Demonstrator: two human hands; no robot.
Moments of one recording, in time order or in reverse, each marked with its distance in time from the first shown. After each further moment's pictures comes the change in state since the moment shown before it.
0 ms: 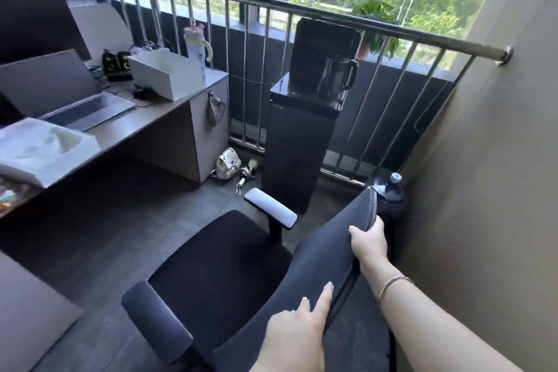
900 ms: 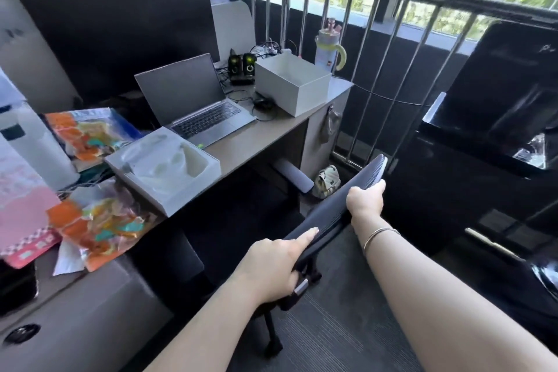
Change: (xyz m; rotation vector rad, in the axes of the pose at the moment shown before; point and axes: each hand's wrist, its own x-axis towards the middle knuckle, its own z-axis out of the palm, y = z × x) left_hand 0.122 -0.424 -0.171 0.015 0.204 -0.216; right_hand 0.037 -0.203 0.471 -0.029 -0.235 -0.056
